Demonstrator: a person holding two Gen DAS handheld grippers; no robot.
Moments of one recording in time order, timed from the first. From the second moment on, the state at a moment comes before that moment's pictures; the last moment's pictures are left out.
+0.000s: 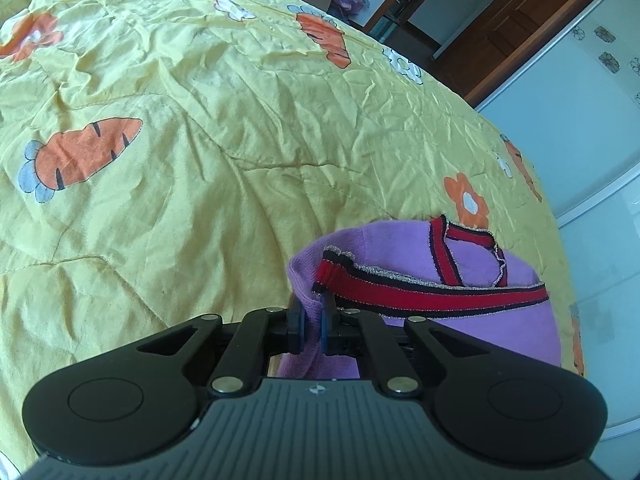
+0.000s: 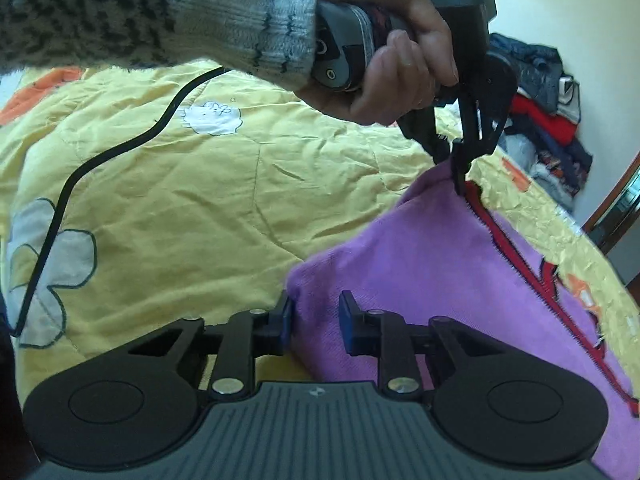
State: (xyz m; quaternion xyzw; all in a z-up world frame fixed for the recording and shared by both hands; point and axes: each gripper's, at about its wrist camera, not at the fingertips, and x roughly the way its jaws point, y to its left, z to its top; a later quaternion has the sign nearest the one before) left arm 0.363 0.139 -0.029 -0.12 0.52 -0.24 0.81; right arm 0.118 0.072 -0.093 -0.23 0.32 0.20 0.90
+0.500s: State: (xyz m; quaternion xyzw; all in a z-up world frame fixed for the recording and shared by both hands) left arm 0.373 0.162 -0.042 -0.27 0.53 -0.26 0.76; right arm 0.154 -0.033 -0.075 0.19 0.36 0.25 0.88
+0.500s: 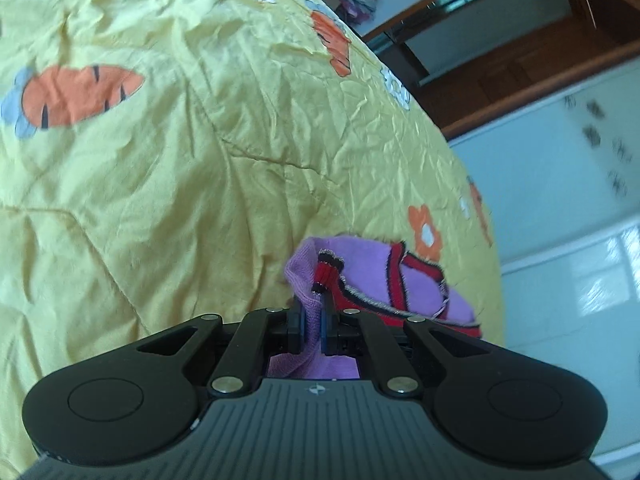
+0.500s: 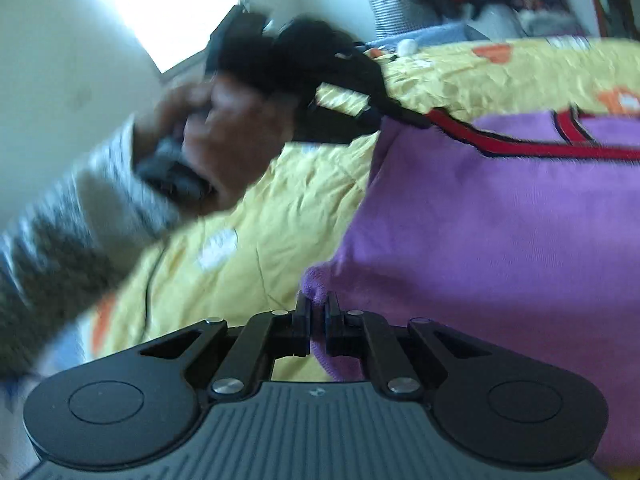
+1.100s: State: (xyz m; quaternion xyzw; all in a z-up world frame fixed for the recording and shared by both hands) left arm 0.364 0.032 -0.009 -0.27 0.52 -0.33 0.74; right arm 0.108 -0.176 -0.044 0.36 0.25 0.21 0.88
